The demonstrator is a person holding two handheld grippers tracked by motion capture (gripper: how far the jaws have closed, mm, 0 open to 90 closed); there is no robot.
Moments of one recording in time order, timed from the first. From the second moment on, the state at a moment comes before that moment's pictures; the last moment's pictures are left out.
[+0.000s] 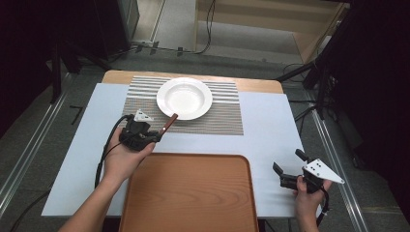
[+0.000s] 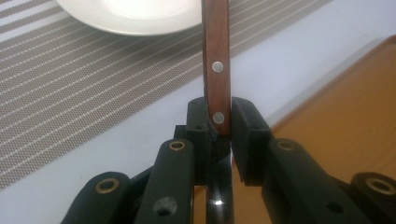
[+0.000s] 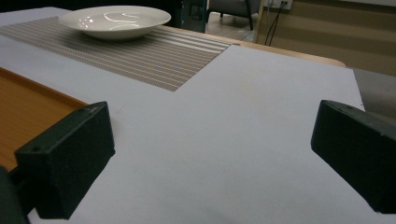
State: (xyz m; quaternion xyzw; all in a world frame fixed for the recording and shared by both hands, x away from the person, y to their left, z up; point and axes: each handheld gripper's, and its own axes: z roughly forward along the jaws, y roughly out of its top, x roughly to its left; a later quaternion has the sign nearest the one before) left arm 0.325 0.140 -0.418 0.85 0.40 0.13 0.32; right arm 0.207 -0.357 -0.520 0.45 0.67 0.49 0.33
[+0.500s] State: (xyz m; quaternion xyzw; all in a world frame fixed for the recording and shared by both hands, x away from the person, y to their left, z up) left arm 0.288 0.139 -0.436 0.85 0.40 0.12 0.32; right arm 0.207 -0.357 -0.520 0.45 0.67 0.49 0.33
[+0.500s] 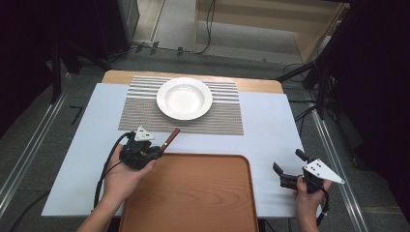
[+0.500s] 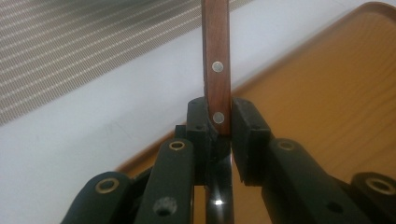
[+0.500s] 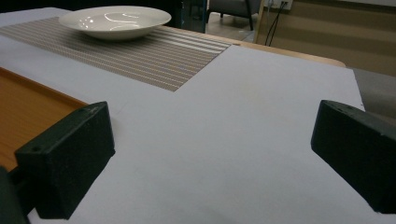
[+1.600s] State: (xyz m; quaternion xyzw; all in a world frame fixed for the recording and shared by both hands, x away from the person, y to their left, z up) left arm 0.218 0.156 -0.481 0.83 0.44 0.09 0.32; right arm 0.207 -0.357 -0.520 0.45 0.67 0.49 0.33
